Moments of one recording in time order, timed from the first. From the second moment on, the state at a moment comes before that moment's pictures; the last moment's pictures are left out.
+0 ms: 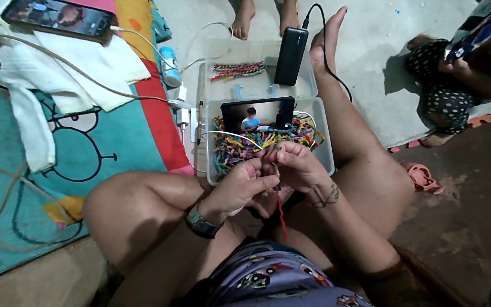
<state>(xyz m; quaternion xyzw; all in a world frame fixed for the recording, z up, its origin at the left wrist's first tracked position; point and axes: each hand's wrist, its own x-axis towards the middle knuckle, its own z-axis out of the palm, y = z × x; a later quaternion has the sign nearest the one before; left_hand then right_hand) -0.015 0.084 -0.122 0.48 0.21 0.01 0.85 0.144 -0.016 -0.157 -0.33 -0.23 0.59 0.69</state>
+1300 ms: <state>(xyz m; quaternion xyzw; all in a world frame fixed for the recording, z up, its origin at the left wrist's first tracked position) -0.013 0.065 -0.130 0.88 0.22 0.10 0.41 0.128 -0.013 -0.149 -0.40 -0.08 0.53 0.74</state>
